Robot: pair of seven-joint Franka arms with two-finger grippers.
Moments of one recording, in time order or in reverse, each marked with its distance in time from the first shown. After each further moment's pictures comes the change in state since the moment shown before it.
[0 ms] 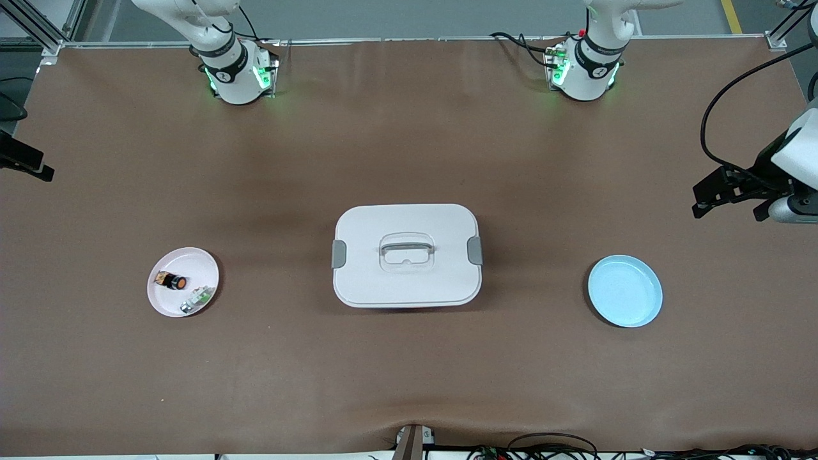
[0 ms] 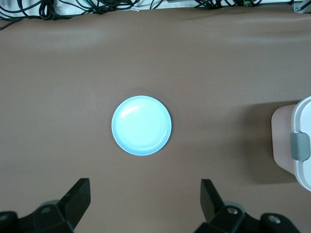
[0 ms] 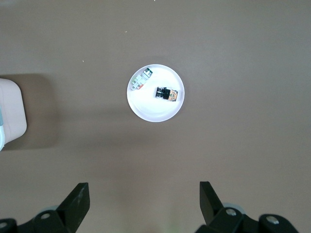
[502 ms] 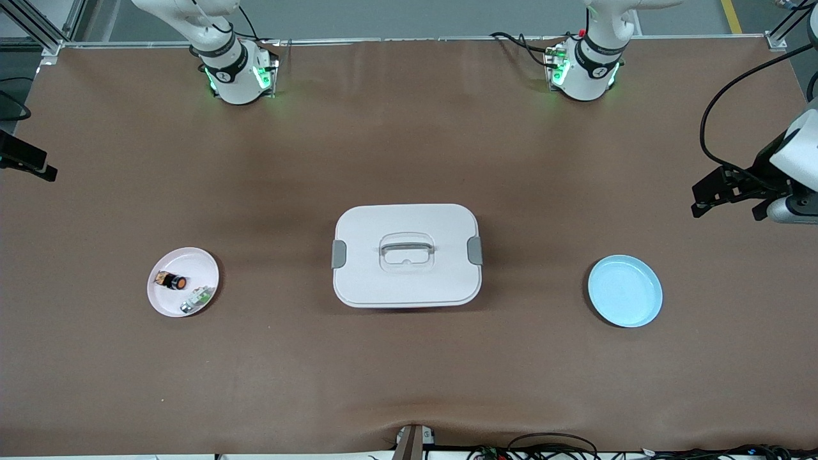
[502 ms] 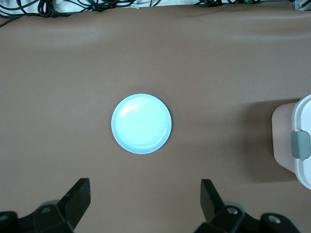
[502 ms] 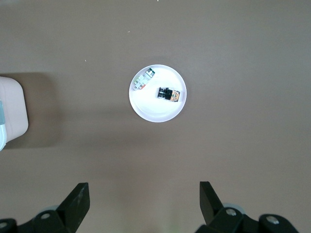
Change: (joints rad) left arm 0.000 0.001 0.000 -0.001 0.000 -0.006 0.000; right arm 0.006 0.000 0.005 0.000 0.000 0.001 -0.001
